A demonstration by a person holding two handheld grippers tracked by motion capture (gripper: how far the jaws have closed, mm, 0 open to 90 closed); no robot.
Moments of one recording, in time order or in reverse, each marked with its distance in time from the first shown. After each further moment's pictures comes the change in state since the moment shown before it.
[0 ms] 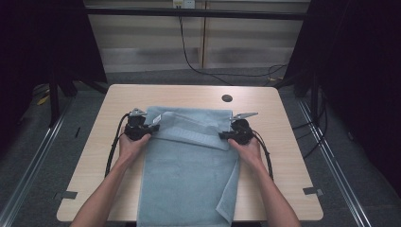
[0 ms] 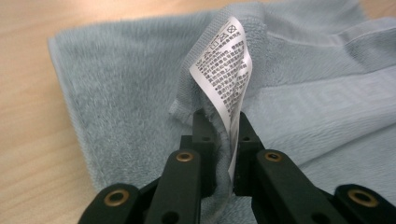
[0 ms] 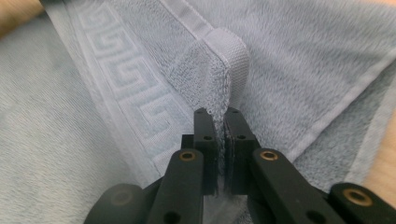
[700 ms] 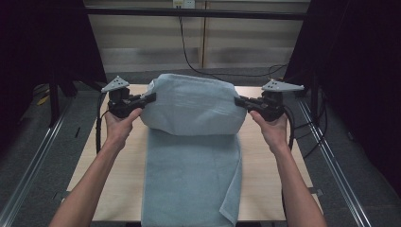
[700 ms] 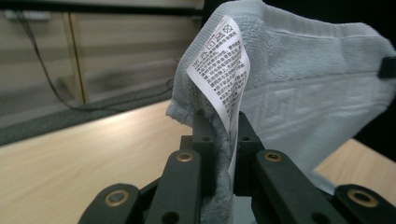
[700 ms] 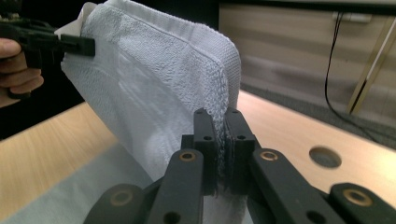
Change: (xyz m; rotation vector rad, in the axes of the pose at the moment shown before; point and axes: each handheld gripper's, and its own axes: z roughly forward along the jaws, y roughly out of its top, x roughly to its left) left arm -0.044 0.091 -0.110 -0.337 -0.120 0.069; right arm 0.026 0.081 -0.146 -0.391 0.023 -0.095
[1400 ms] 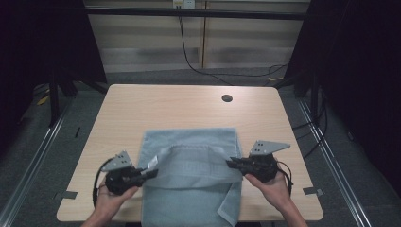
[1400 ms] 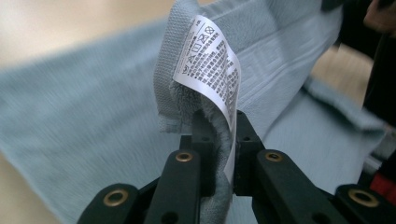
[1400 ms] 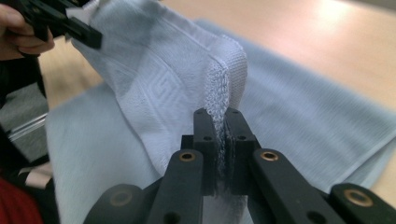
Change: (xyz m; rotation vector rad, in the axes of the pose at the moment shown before) left arm -0.084 -0.172 -0.054 0.350 -0.163 0.013; right arm 0.086 -0.122 -0.031 0.275 0.157 -0.067
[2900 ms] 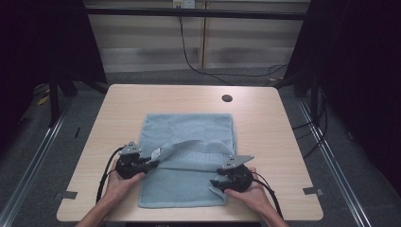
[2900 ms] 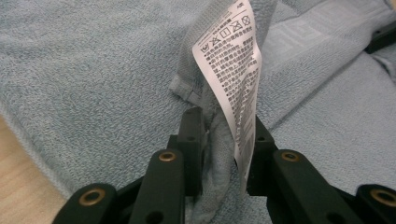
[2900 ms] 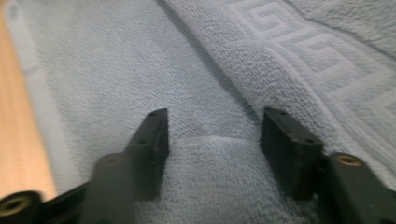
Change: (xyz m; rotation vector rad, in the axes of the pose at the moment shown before) left arm 0.064 0.007 0.034 0.042 0.119 -0.052; right arm 0.005 -0.043 0.076 0.202 -0.045 -0.064
